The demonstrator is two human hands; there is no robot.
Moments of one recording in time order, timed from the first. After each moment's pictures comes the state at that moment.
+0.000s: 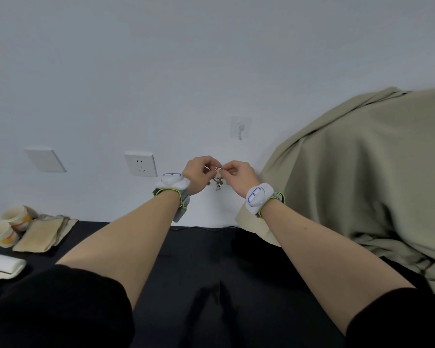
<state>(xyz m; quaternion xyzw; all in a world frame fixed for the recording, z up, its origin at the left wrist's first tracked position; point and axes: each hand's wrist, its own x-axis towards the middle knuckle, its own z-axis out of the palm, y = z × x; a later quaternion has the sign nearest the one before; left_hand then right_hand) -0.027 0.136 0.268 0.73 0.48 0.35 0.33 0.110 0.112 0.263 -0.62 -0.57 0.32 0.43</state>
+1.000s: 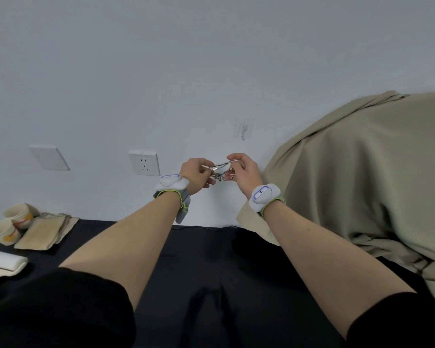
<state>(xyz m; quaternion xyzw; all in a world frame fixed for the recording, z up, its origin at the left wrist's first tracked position) -0.038 0.128 0.266 0.63 0.54 0.38 0.41 0.102 0.101 0.271 -0.55 -0.50 0.39 0.54</state>
